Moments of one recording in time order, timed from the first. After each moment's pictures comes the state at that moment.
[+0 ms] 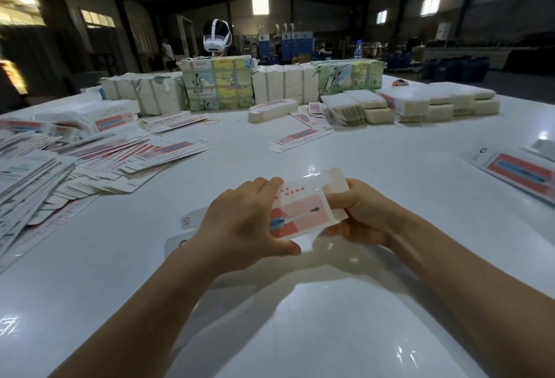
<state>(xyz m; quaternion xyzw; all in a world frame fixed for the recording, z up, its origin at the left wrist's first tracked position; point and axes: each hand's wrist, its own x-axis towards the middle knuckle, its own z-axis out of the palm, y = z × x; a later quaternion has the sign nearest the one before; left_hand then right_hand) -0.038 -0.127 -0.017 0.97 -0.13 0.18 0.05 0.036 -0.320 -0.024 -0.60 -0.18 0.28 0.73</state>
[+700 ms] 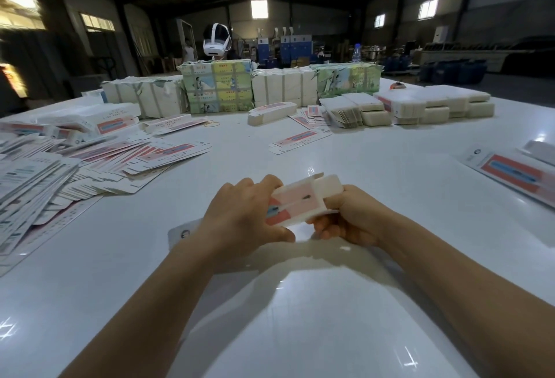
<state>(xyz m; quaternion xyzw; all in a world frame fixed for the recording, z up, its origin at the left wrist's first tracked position) -0.030 -0.126 -0.013 0.98 -0.10 0.16 0.06 0.038 -0.313 -0.030 -0.65 -0.12 0.26 0.70</state>
